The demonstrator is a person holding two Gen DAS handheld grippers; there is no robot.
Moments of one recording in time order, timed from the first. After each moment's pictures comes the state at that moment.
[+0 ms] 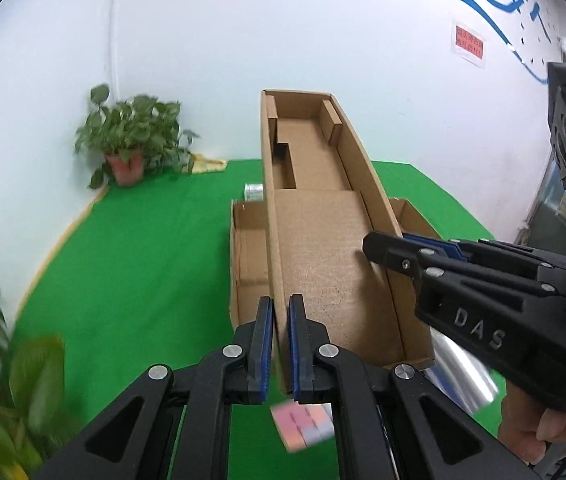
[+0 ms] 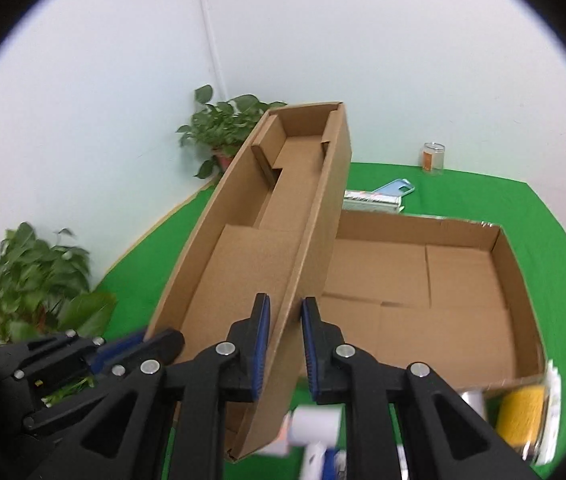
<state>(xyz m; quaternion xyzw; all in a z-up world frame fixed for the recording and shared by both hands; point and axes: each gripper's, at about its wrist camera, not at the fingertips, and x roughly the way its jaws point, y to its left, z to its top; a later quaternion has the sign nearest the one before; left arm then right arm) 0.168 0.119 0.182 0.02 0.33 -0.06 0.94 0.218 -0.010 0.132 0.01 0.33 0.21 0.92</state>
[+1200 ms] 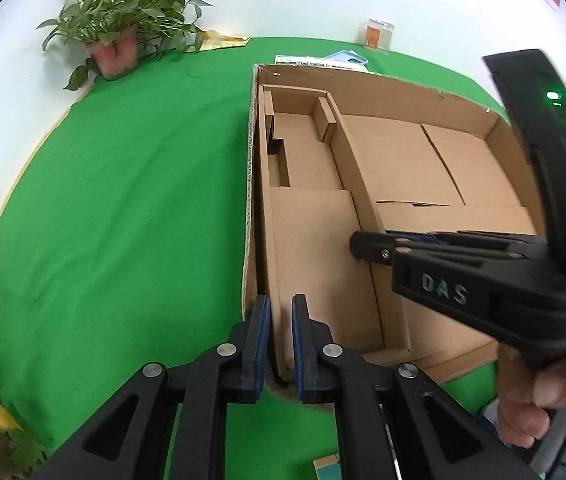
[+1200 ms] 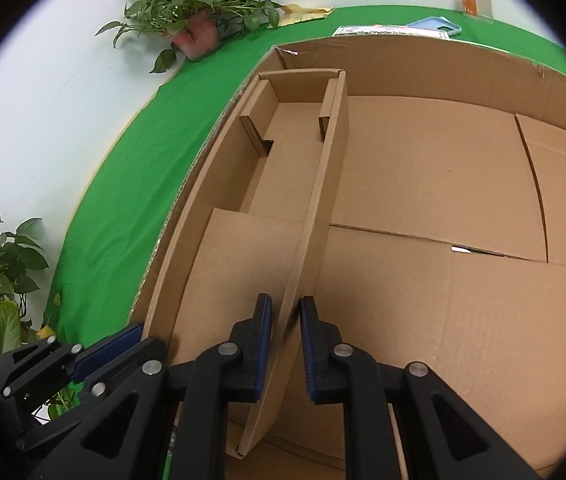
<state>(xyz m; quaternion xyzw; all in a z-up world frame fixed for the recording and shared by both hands) 0.327 0.133 -0.006 -0.01 0.52 -0.01 0.86 0.383 0.025 -0.042 0.05 0.55 0.25 0.79</state>
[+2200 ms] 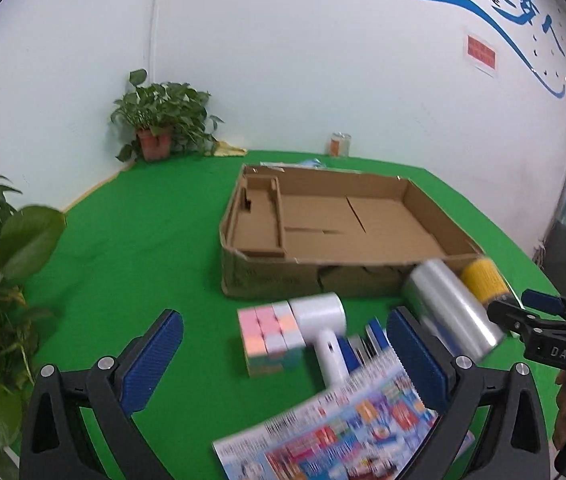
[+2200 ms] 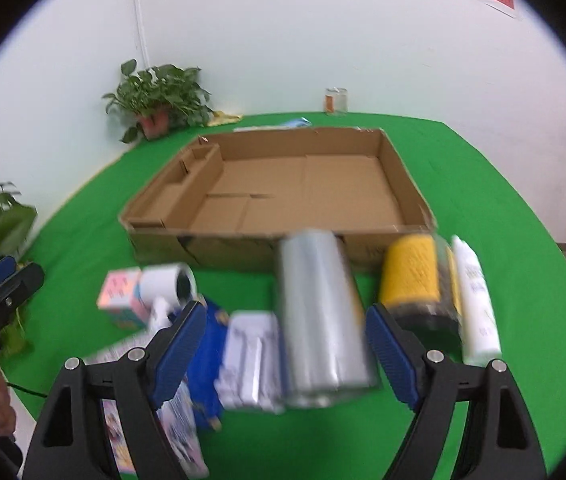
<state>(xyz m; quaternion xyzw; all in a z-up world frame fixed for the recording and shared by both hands) 0.039 0.048 0.056 -0.02 0.31 0.00 0.95 0.110 -0.171 0.027 0.01 0.37 0.09 0.92</state>
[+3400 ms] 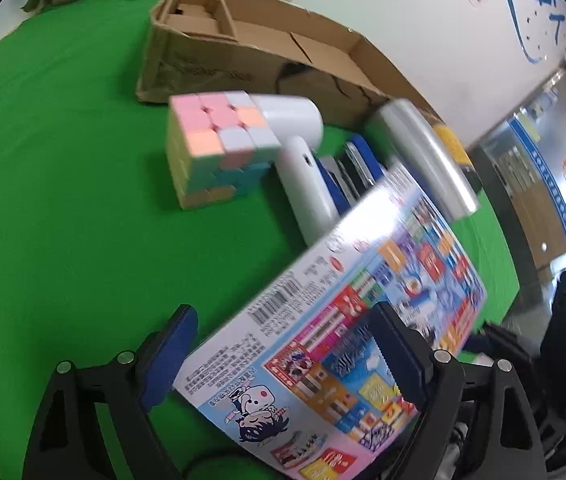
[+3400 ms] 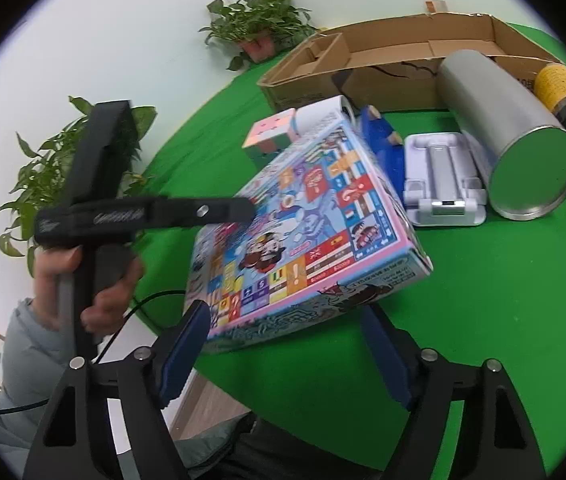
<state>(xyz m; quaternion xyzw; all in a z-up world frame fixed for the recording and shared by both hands) 0.070 0.092 -0.065 -0.12 0.55 -0.20 0.80 0.028 -0.114 -0.053 0.10 0.48 0.30 0.82</state>
